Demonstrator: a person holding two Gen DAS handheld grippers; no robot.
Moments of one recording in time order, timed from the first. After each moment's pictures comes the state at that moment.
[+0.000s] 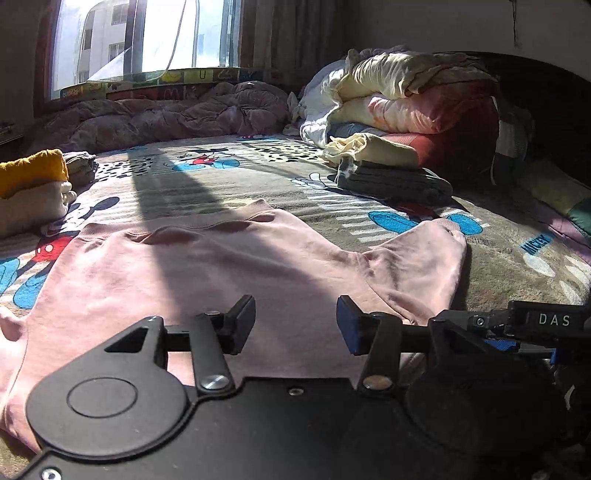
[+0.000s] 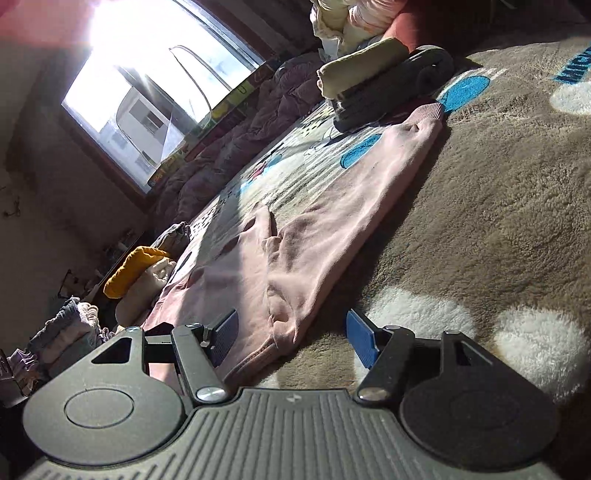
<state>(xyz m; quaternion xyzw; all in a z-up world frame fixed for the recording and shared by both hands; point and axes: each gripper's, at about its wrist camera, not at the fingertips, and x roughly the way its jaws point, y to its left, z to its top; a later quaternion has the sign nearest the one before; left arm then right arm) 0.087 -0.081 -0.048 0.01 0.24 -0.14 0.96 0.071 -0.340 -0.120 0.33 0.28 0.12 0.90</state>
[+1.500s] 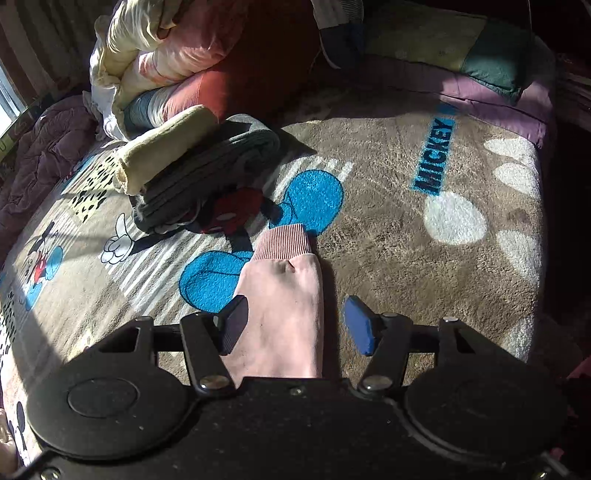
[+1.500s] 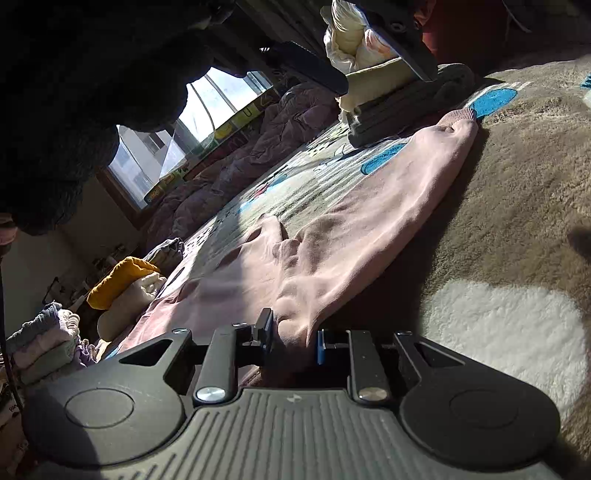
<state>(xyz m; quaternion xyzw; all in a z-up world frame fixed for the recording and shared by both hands) 0.196 -0.350 -0.013 0.33 0.34 -0.32 0.82 0.088 -0.298 -0.134 0.32 0.21 0.10 0.92</state>
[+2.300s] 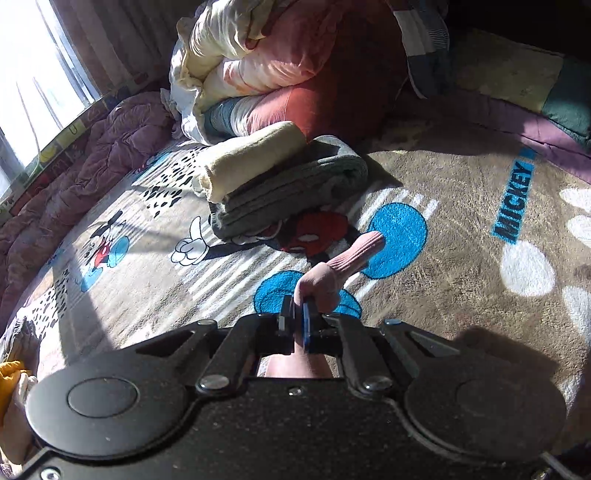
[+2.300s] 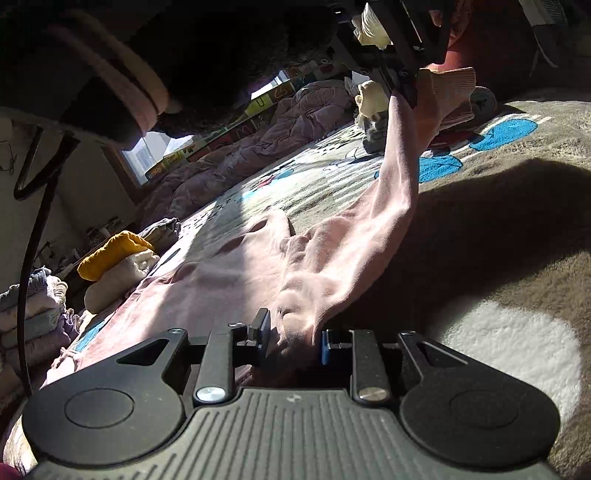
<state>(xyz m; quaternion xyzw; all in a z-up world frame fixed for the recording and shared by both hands) 0.211 -0.298 0.040 0.24 0.30 -0.21 0.90 0.087 -0.280 -0.121 0.24 0.22 0.10 0.94</state>
